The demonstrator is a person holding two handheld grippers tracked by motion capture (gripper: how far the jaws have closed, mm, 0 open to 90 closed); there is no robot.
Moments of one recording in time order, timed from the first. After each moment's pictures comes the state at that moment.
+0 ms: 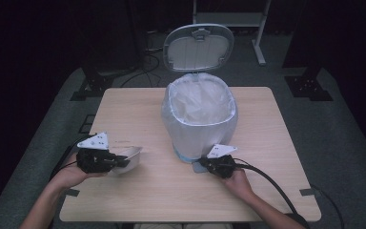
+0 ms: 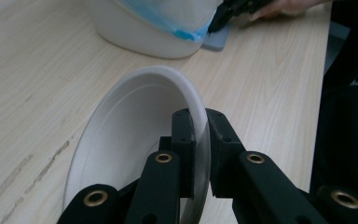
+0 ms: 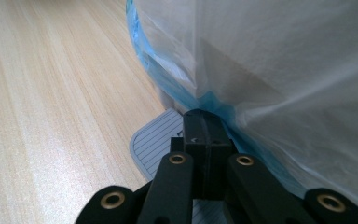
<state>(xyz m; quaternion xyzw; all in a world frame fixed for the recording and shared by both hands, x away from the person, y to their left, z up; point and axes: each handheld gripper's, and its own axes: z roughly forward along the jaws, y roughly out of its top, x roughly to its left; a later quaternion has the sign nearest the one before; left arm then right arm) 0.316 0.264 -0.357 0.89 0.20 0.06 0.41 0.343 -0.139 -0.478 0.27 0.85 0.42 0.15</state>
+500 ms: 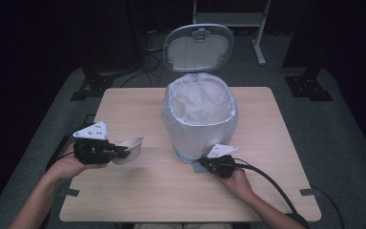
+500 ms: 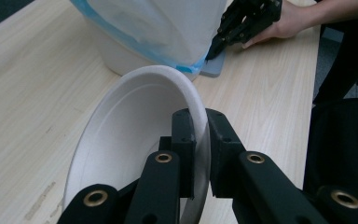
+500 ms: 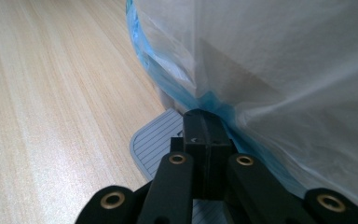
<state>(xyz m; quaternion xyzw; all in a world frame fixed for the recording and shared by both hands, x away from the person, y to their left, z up) 0.319 0.256 -0.319 0.89 0.18 0.08 0.41 0.343 -0.139 -0.478 0.26 0.85 0.42 0.15</state>
